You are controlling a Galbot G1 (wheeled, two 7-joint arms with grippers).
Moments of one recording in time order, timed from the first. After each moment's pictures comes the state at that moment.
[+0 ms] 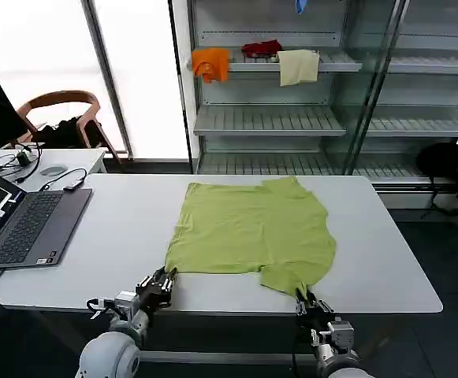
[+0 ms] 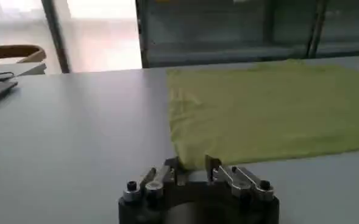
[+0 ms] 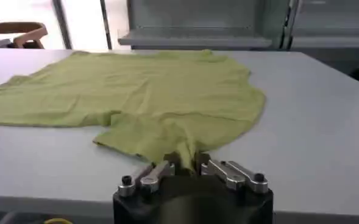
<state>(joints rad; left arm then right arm) 1.29 -1.31 -0.42 -1.96 -0.22 0.55 -0.03 -1.50 1.45 0.42 2.15 0.11 -0.56 0.10</state>
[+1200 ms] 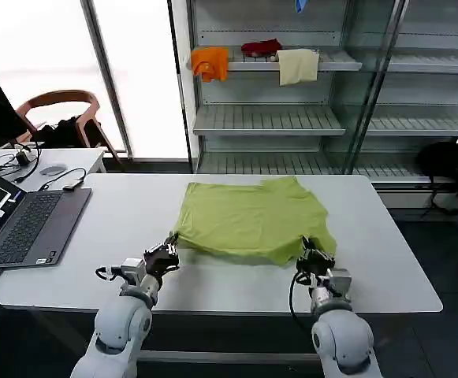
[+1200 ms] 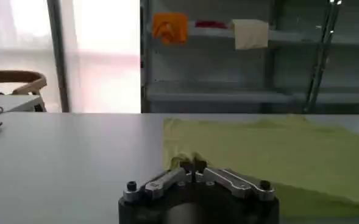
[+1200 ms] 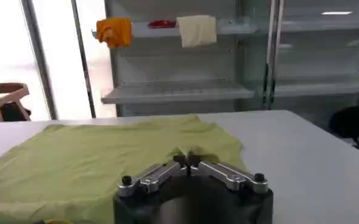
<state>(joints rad) 1.03 -1.39 -0.41 -1.82 -0.25 0.51 -0.05 -1.03 1.52 0.43 1.88 0.11 -0.52 0.15</state>
